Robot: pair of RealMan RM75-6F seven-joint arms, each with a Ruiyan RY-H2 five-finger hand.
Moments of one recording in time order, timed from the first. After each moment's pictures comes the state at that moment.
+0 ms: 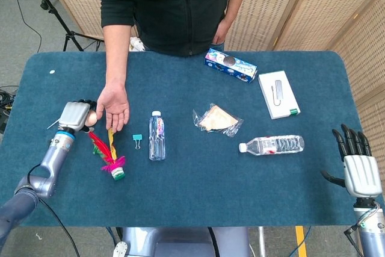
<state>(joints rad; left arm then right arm) -0.70 -1.73 -0.15 -0.55 1.37 0.79 -0.20 0.13 -1.25 0.12 -1.39 -1.48 1.49 -0.01</state>
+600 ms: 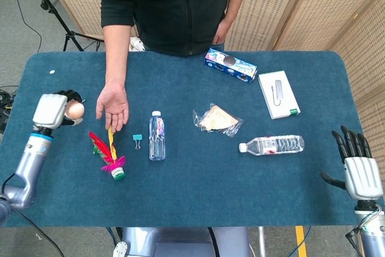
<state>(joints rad) -0.58 -1.48 -0.18 -0.88 1.41 1.17 -0.31 0.12 -1.22 0.11 -1.44 -1.49 1.49 0.01</state>
